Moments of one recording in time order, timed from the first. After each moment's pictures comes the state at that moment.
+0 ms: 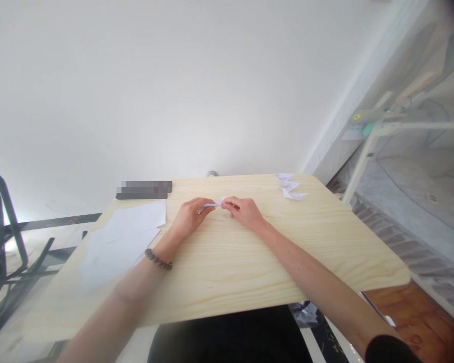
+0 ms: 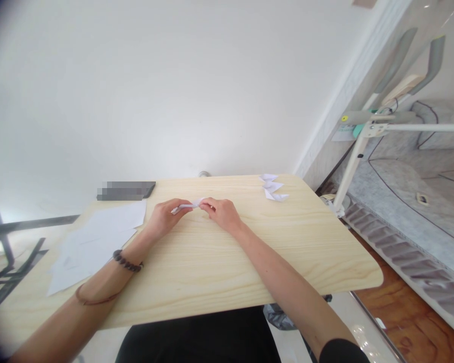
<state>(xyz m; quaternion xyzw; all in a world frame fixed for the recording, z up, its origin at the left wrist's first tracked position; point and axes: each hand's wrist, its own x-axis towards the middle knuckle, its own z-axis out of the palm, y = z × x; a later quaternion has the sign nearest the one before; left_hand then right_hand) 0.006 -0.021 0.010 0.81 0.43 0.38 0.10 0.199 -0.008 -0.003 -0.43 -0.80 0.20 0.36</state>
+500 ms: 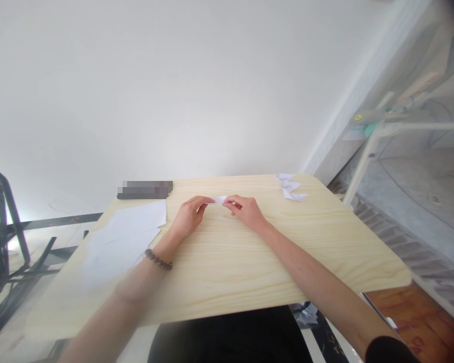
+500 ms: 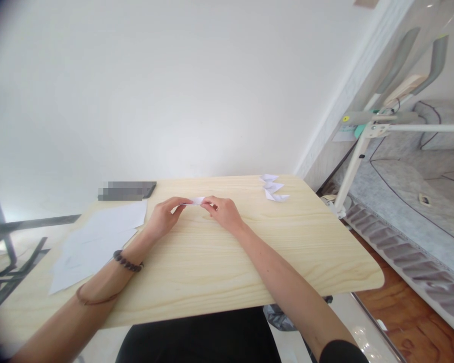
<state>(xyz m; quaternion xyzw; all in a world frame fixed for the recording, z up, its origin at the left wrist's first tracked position) 0.001 -0.016 0.004 0.82 0.43 0.38 0.09 0.201 -0.004 -0.004 -0.42 -0.78 0.22 0.40</state>
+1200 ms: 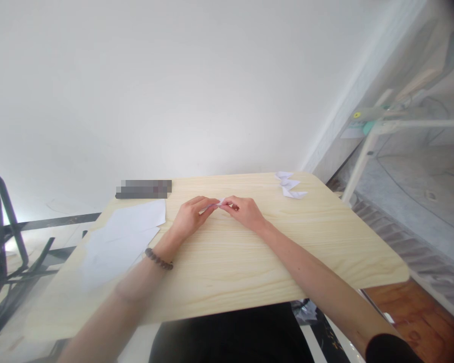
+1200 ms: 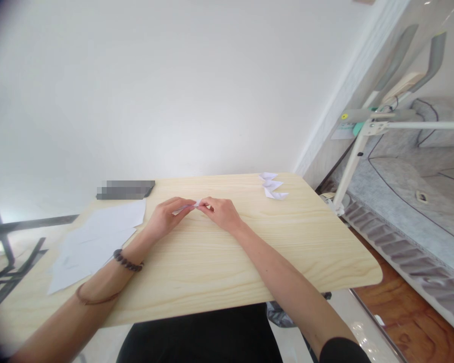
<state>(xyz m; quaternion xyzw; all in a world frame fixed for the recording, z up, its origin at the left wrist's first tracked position) 0.008 -0.023 0.010 0.84 0.38 0.38 0.08 0.198 -0.009 -0.002 -0.41 -0.83 0.13 0.36</state>
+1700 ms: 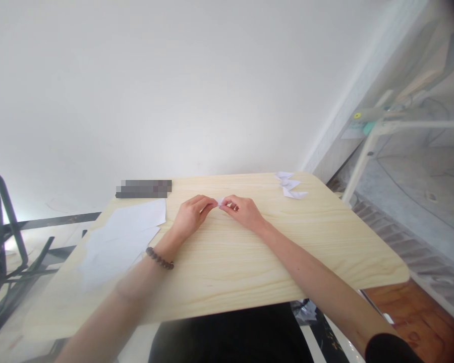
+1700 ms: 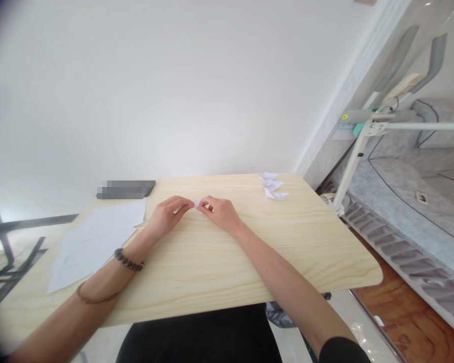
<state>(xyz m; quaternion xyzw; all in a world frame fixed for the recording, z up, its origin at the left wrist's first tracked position) 0.008 -0.021 0.007 0.84 0.38 0.37 0.06 0.196 -0.009 -0.004 -0.40 -0.82 0.14 0.37</state>
